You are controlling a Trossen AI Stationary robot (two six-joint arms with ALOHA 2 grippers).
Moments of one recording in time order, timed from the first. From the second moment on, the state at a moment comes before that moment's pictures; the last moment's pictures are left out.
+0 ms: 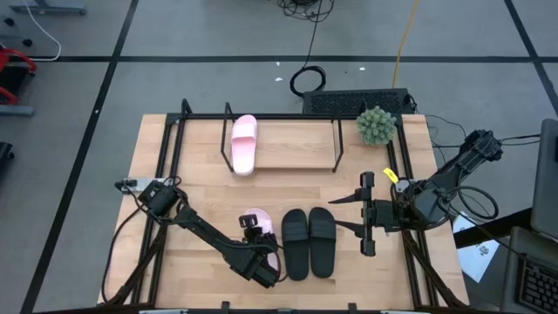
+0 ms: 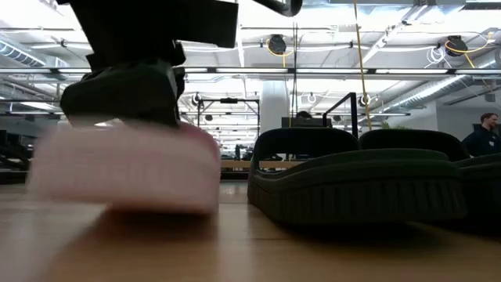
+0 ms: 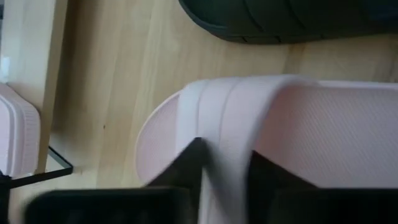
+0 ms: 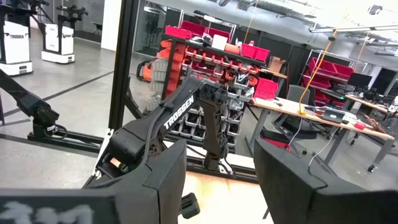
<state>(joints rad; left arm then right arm) -0.56 2.19 1.67 -1.17 -0.64 -0.78 0.68 1.13 1.08 0.06 0.70 -0.22</state>
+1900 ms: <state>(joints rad) 0.23 1.86 1.46 -0.44 -0.70 0.65 0.64 1.12 1.08 0.30 0.95 -0.51</state>
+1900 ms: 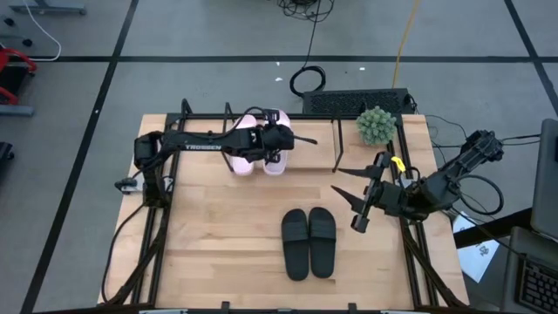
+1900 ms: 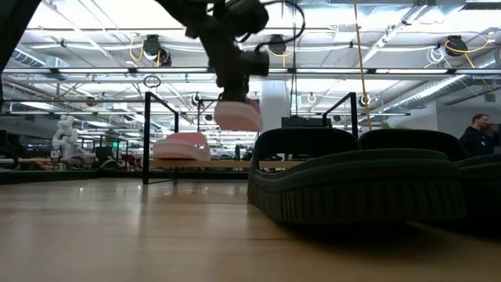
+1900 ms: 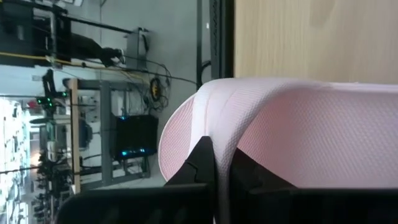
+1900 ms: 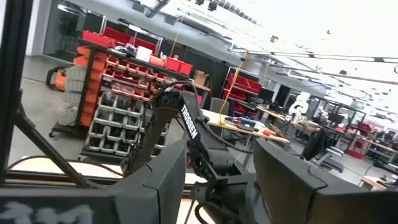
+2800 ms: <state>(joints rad) 0.28 1.86 1.33 -0.34 -0.63 0.61 0.60 1.12 1.08 0.30 0.95 -0.48</state>
